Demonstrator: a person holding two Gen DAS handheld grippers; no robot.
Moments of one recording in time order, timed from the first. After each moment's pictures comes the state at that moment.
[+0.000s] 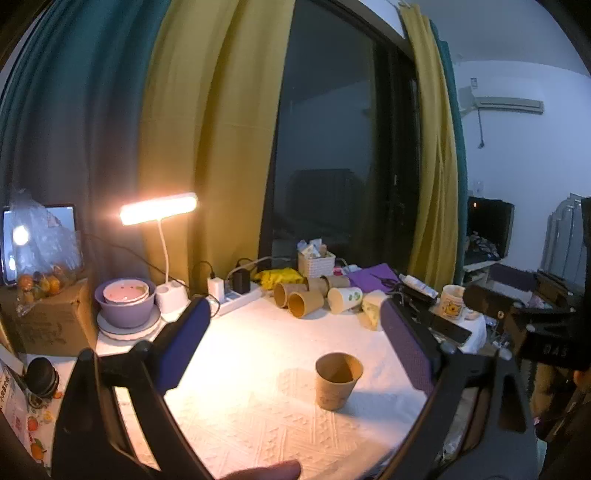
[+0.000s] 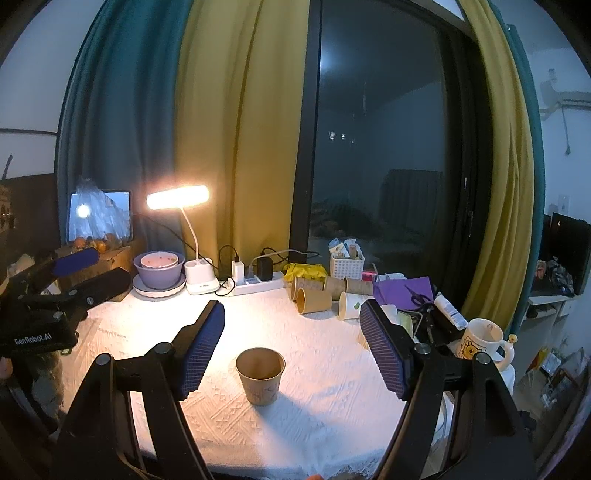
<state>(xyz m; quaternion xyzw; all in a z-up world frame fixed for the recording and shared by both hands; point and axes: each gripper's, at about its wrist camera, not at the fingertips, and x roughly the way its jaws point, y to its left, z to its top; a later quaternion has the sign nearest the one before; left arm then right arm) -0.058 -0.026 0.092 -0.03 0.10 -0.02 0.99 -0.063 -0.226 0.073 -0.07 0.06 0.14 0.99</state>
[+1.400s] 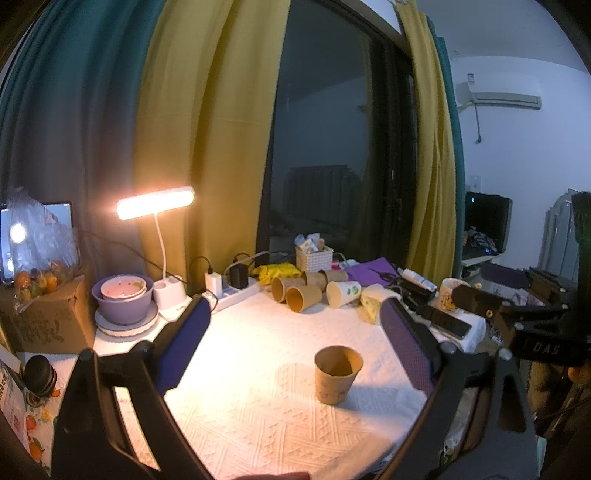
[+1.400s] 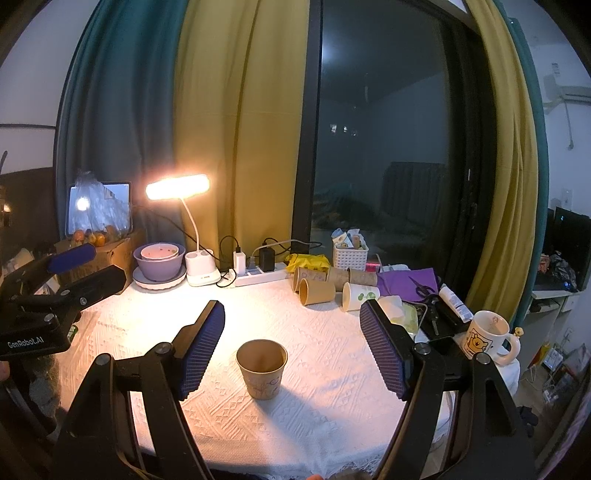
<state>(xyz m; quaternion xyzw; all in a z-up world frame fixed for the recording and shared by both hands) -0.059 -0.032 0.087 -0.03 0.11 -0.02 0.99 -0.058 -0.225 0.064 -0.07 0.07 0.14 0.99</state>
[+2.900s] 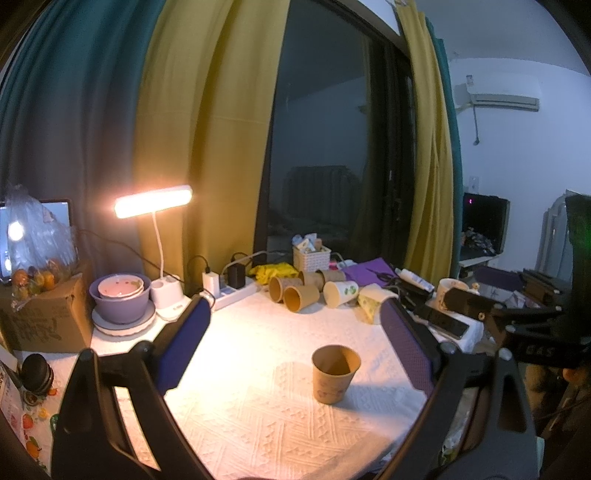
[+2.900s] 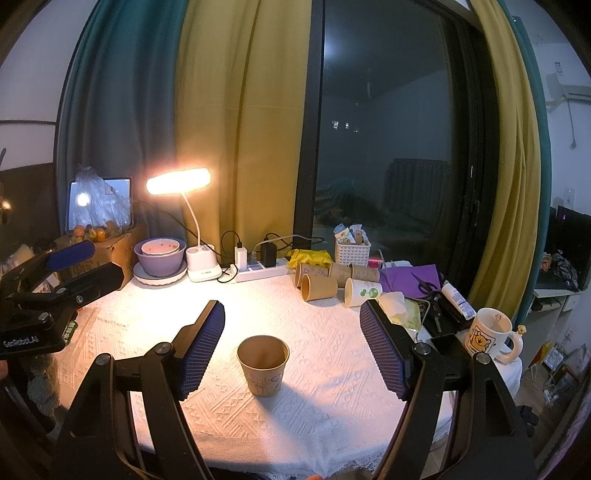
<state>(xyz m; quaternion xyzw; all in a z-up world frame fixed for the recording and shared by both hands) -0.061 -0.033 0.084 -0.03 0.11 -0.02 0.99 -0.057 -0.223 0.062 -0.07 0.08 0.14 0.98</state>
